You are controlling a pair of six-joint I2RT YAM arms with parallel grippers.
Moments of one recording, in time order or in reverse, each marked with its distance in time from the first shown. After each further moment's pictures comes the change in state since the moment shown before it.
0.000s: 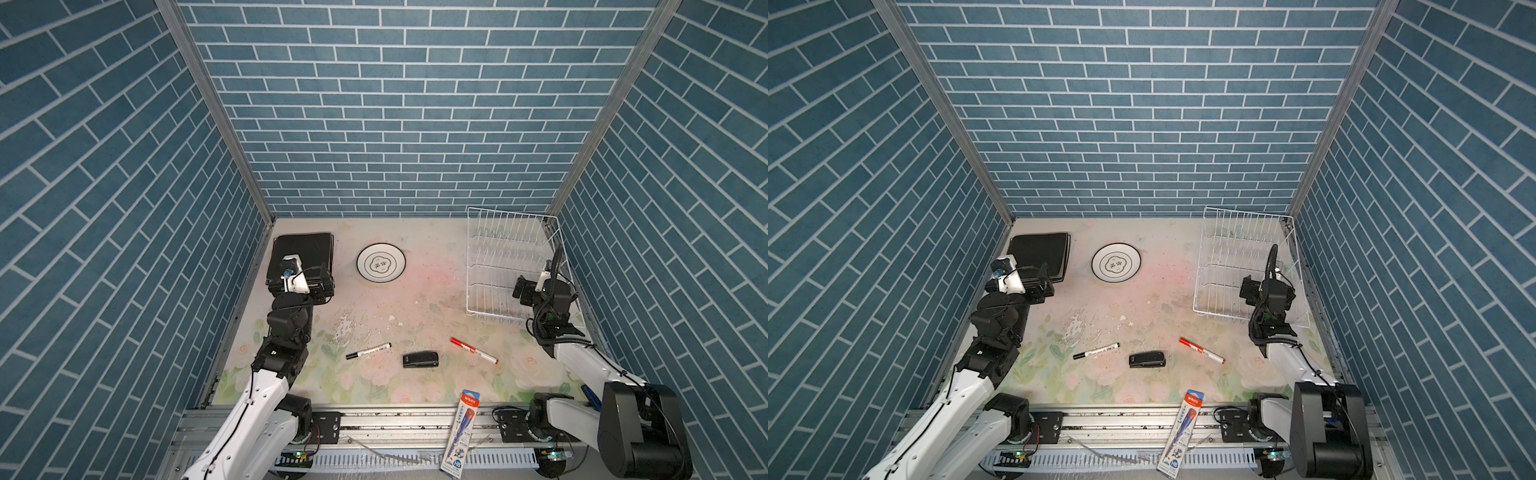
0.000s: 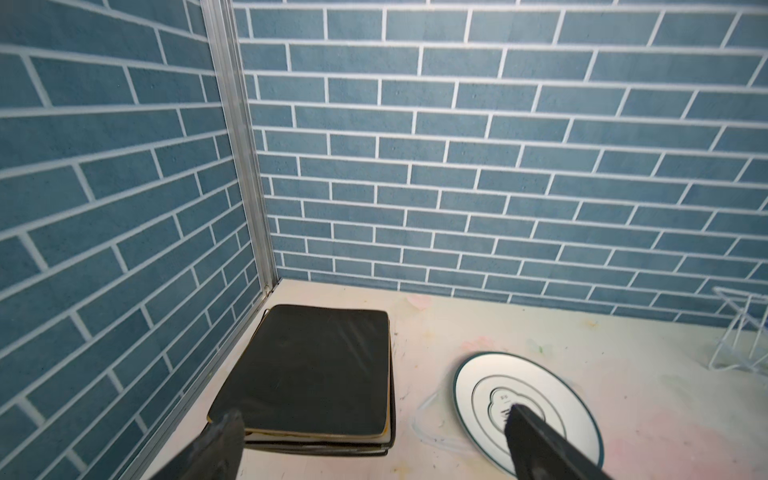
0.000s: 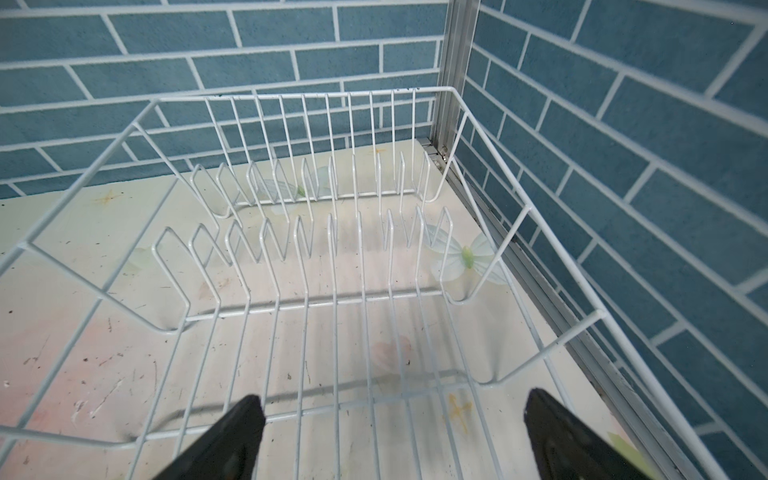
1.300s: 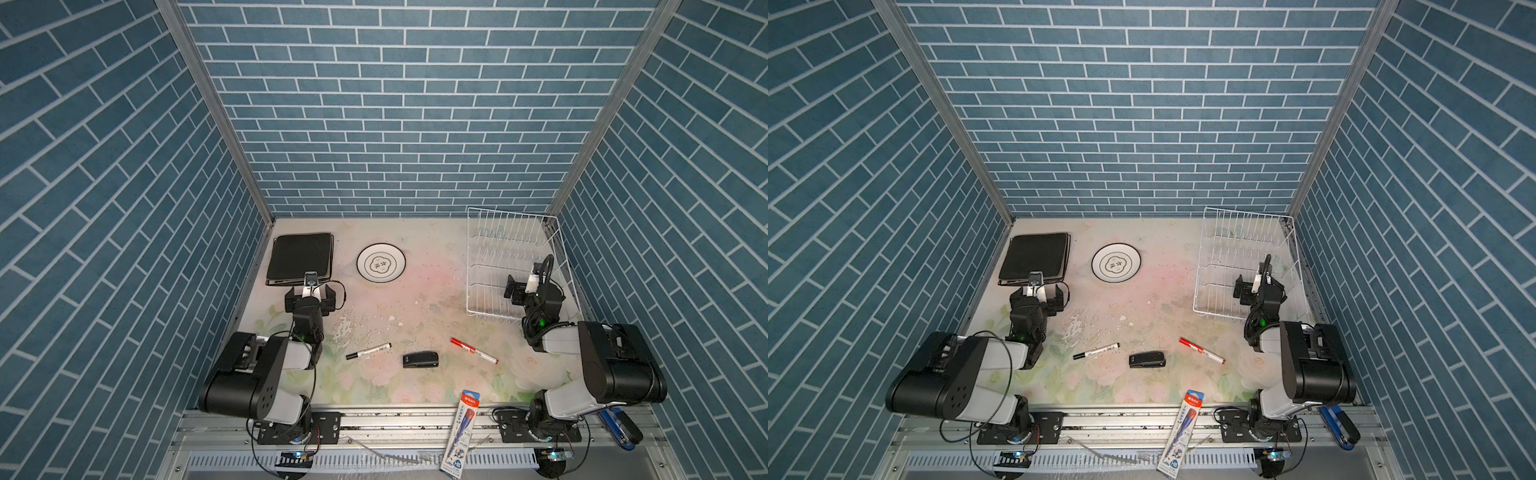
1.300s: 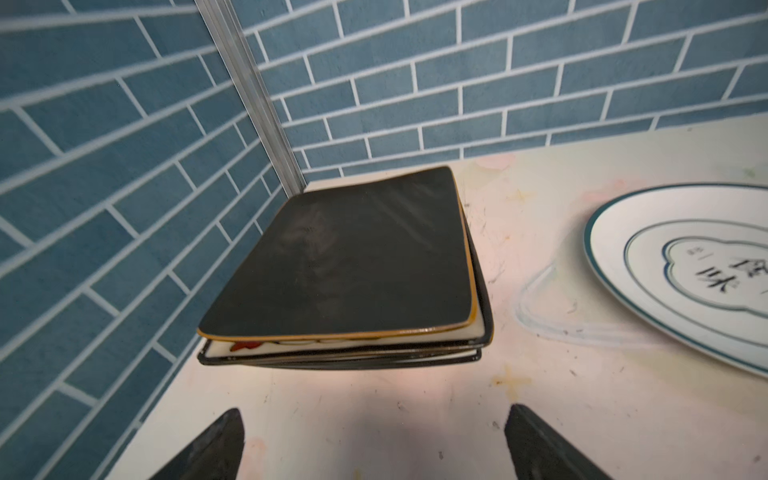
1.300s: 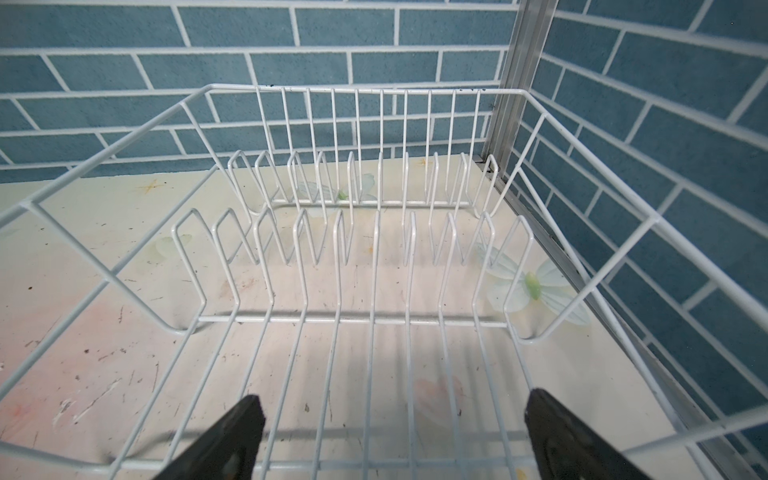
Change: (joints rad) left arm 0.097 0.789 -0.201 0.778 -0.034 0.173; right arm -0.015 0.344 -0.059 0.500 -0.135 -0.070
